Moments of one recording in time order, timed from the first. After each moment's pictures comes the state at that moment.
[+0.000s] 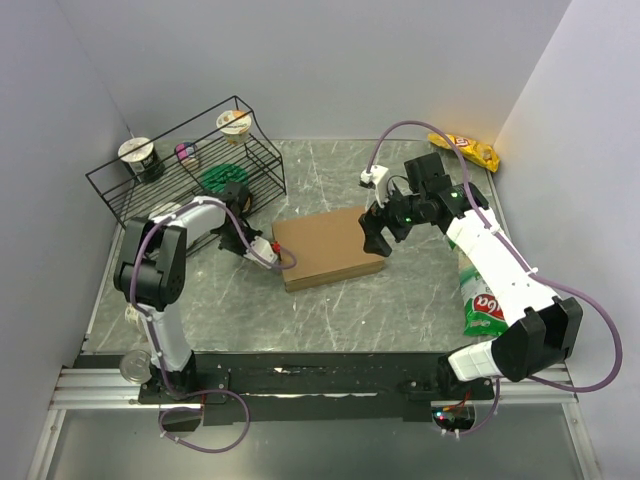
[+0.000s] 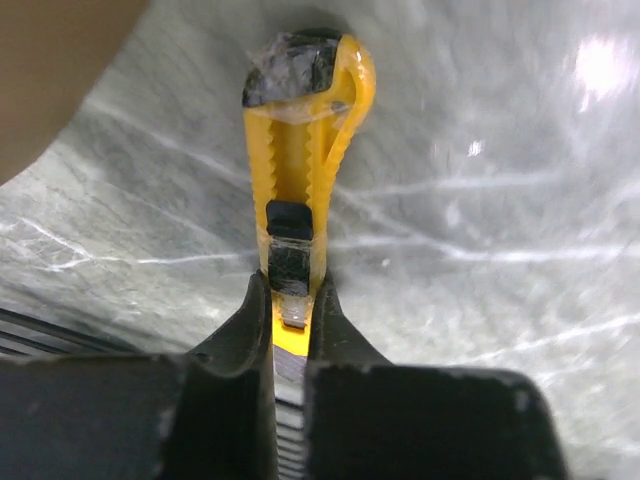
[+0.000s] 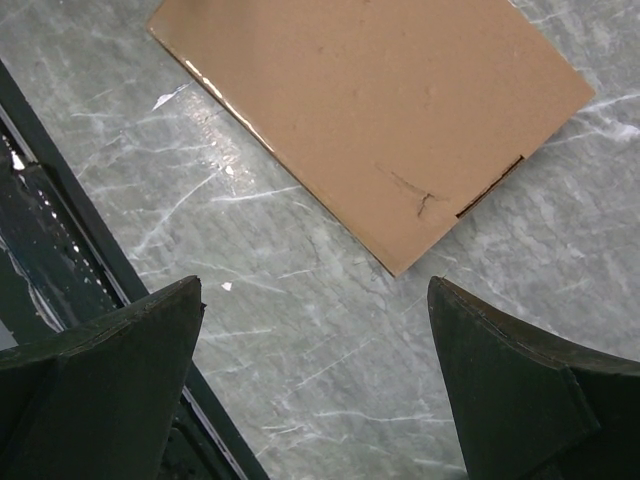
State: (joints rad) left arm -0.27 1.89 1.27 -0.82 0.20 1.83; right arm 0.36 1.38 1.38 -0.94 -0.49 -0.46
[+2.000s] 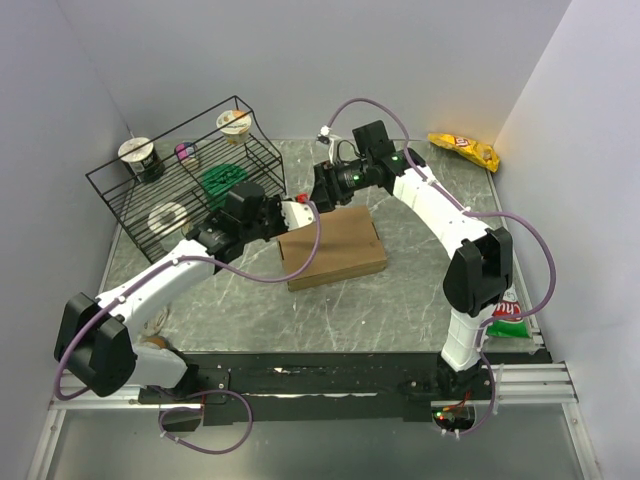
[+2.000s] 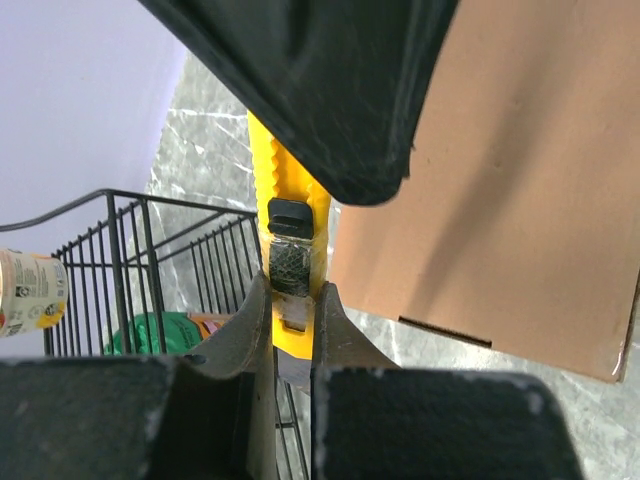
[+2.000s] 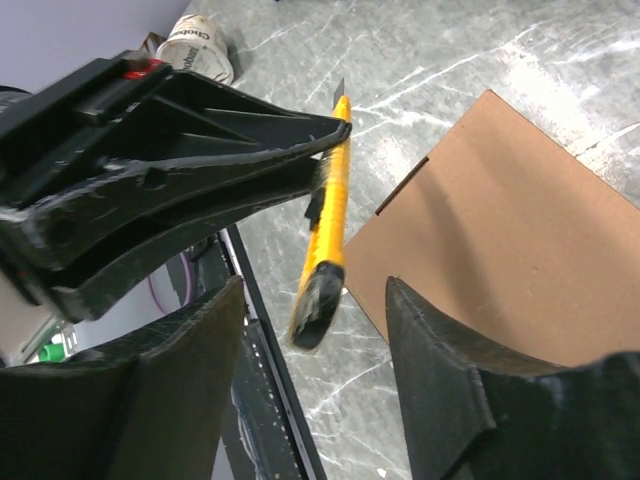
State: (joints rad) left arm -0.59 1.34 1.03 -0.16 0.15 0.76; right arm 0.46 1.86 1.77 -0.72 -0.84 0.06
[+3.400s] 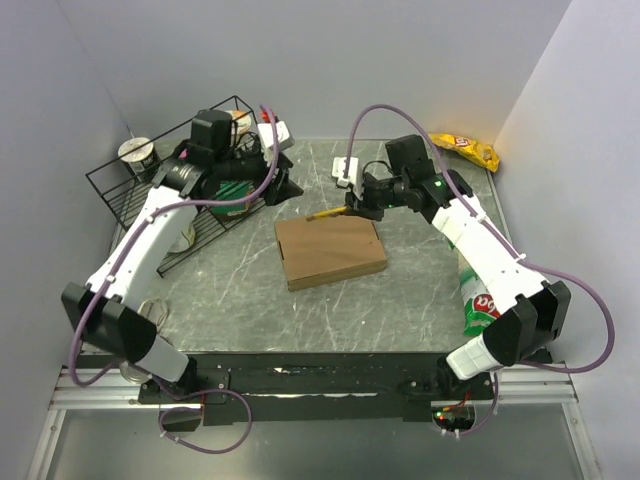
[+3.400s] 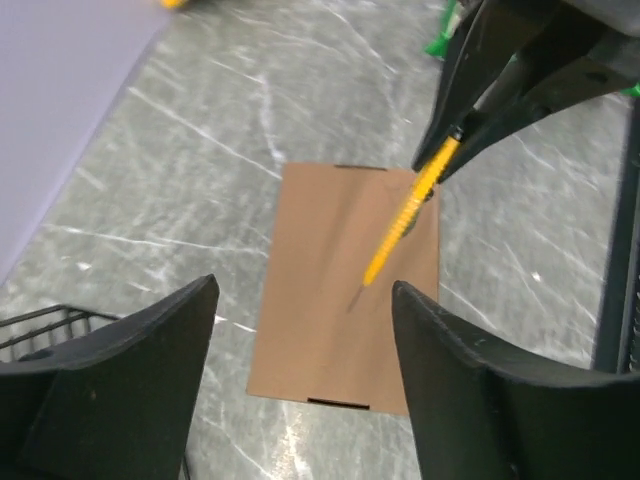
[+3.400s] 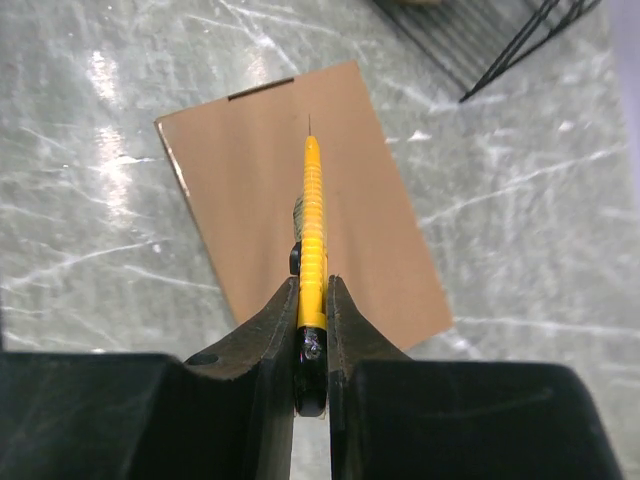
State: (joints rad) left arm -0.39 1.48 1.60 -0.51 0.72 0.39; right arm 0.44 1.48 1.52 -0.80 -0.63 -0.82
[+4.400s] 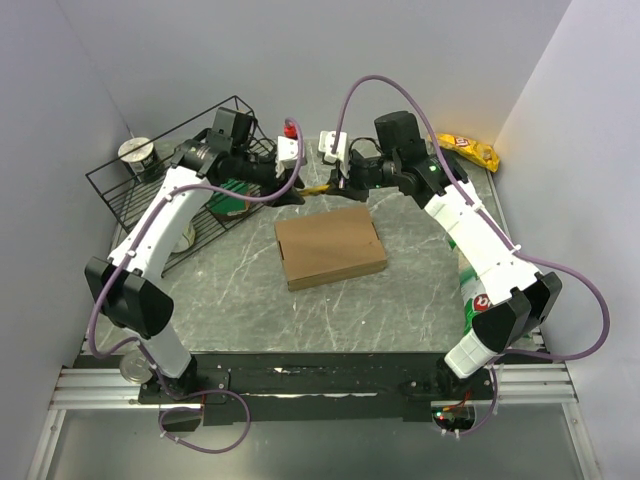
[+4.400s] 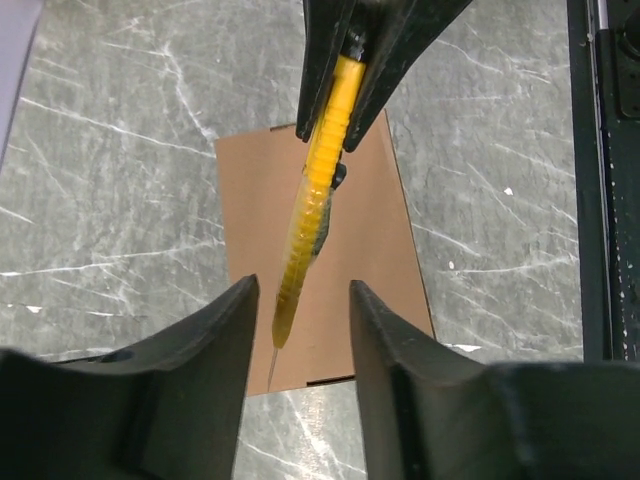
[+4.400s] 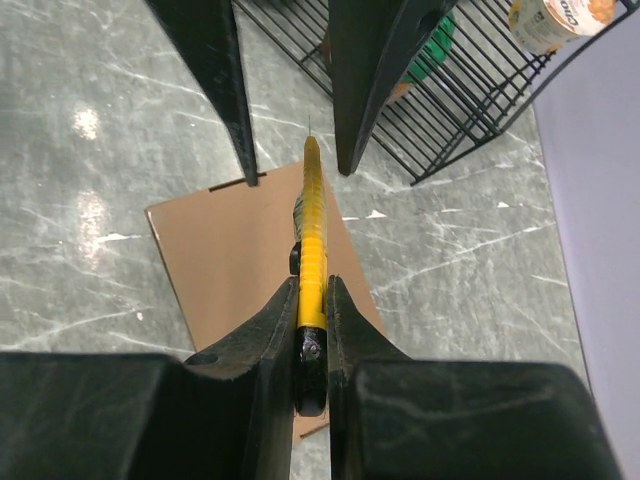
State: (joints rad) left arm -0.41 1.69 1.84 -0.91 0.87 0.77; right arm 0.52 1.58 1.78 -0.82 -0.62 -0.74
